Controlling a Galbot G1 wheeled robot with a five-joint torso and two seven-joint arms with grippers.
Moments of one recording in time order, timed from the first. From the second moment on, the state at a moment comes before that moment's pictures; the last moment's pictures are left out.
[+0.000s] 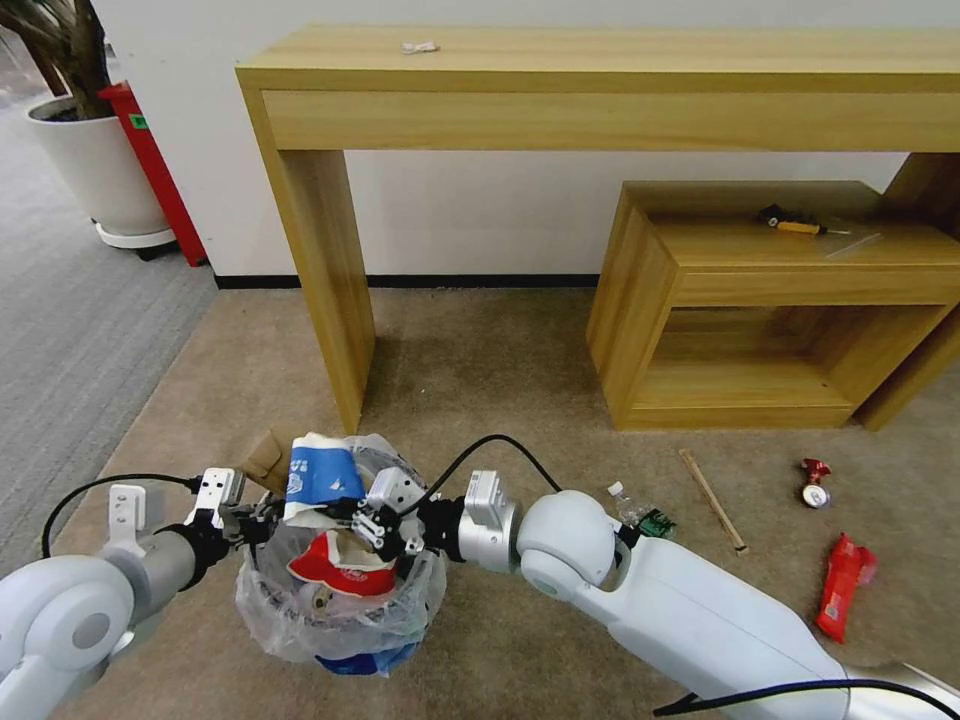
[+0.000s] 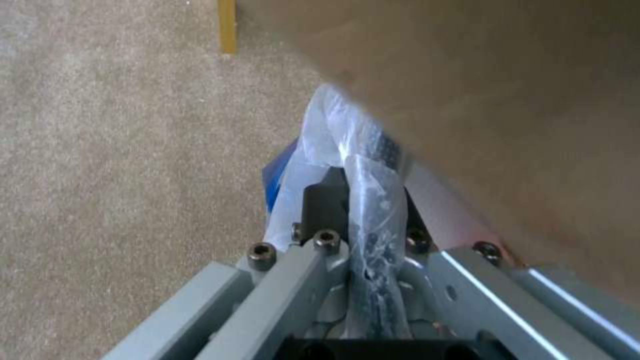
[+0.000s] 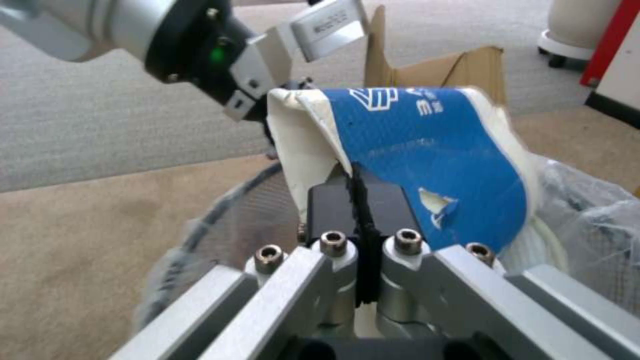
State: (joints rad) left arm 1.58 -0.76 -0.79 -2.18 -1.10 0.74 -0.14; right arm -0.63 1.06 -0.48 1.97 0.57 -0.38 -0.29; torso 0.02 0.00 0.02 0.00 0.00
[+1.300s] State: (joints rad) left arm 1.60 -0.83 -0.83 -2.15 -1.14 0.74 -0.14; right arm -0.80 0.97 -0.28 2.06 0.59 -0.32 -0.16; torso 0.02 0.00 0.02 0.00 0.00
